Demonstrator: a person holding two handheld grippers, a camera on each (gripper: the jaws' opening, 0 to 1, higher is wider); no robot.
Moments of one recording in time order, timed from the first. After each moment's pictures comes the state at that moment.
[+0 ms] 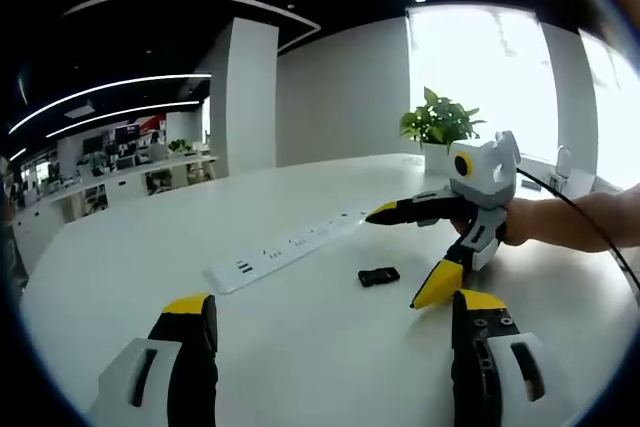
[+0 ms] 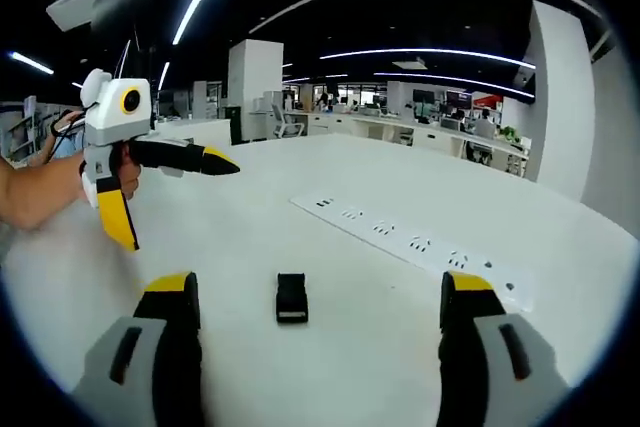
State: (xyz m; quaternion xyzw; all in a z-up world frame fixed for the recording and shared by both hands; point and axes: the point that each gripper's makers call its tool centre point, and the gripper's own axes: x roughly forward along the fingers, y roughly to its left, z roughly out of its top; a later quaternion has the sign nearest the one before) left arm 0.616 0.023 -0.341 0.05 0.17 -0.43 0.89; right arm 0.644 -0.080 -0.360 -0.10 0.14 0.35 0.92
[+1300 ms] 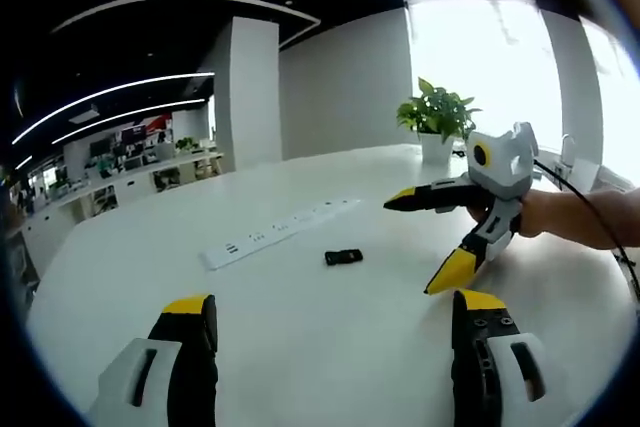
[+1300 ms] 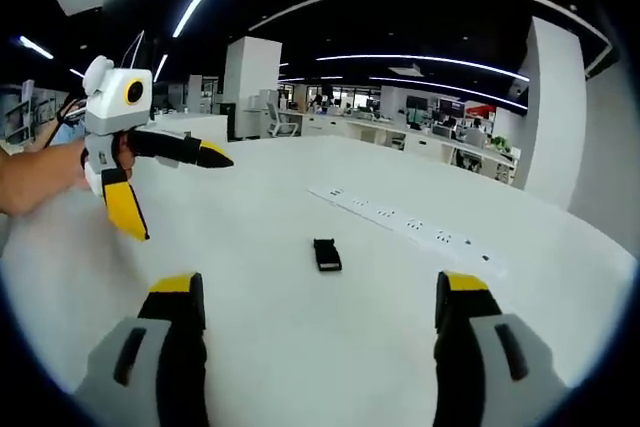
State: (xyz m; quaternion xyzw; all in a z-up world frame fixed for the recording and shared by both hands) left arm 0.563 0.022 -0.341 0.07 0.18 -0.40 0.89; right arm 0.583 -0.099 -0.353 -0.12 0.13 0.33 0.92
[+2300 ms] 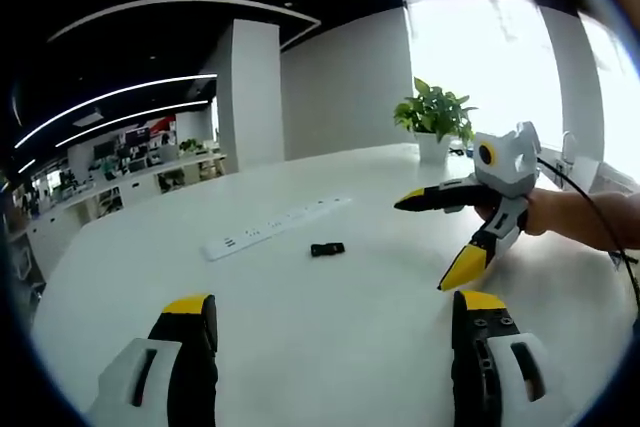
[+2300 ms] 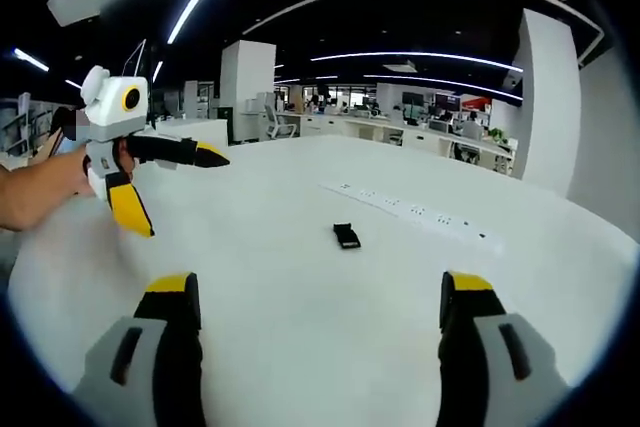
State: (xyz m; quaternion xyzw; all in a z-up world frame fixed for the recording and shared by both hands) left arm 0.527 0.031 -0.334 0.07 0.18 -0.39 0.90; right arm 0.542 -0.100 -0.350 -0.10 0.14 0.33 0.93
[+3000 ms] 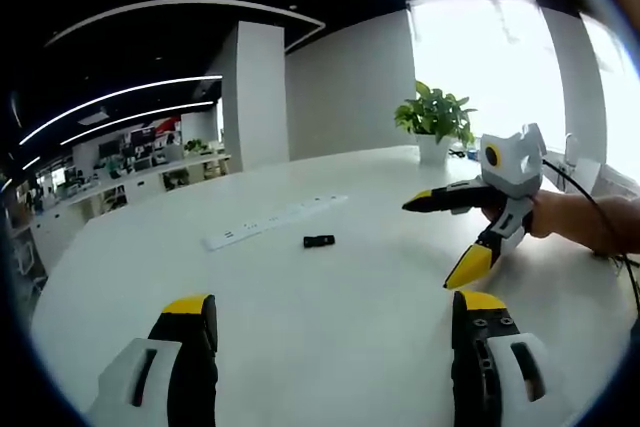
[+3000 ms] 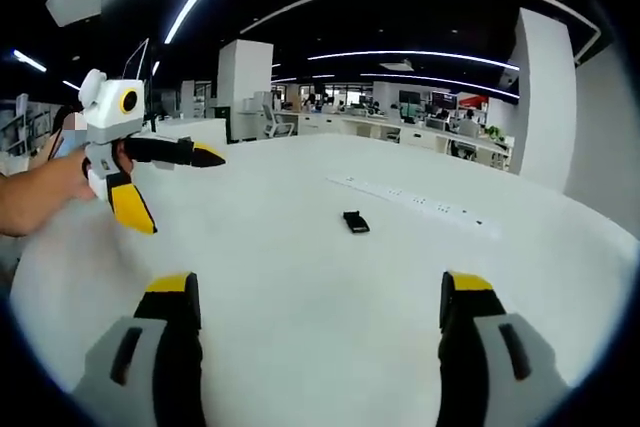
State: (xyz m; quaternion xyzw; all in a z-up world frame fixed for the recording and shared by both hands) left arm 0.505 0.036 -0.337 0.07 0.17 -0.38 0.90; right arm 0.516 -0.103 -0.352 -0.10 0.14 0.32 0.93
